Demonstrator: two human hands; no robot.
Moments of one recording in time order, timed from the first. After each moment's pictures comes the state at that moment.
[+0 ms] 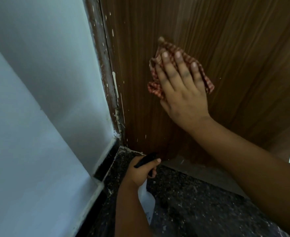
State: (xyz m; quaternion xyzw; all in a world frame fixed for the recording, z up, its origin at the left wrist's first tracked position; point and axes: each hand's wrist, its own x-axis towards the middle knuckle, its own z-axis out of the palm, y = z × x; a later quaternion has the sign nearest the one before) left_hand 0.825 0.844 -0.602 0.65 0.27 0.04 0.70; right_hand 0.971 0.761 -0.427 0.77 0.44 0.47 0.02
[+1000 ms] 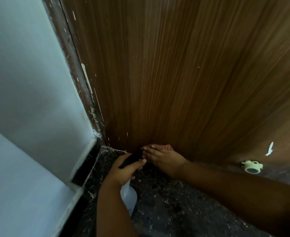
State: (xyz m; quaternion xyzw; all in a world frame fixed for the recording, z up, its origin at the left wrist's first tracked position) left_hand 0.840 0.844 -0.611 0.68 0.30 -0.02 0.67; right_hand 0.984 0.702 -0.625 0.61 0.68 0.14 0.39
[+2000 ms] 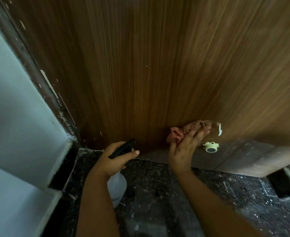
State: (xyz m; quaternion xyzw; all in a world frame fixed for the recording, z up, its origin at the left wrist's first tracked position) left_hand 0.853 0.801 -0.548 0.76 0.21 -0.04 0.62; right_hand 0.976 0.609 -0.626 0.86 0.12 0.26 -0.43
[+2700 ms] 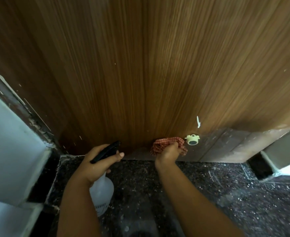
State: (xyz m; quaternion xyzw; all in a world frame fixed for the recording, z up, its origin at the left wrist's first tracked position) left_hand 0.854 0.792 -0.545 0.76 0.19 -0.05 0.62; right_hand 0.989 0.617 -0.616 0.41 -0.39 0.03 -0.83
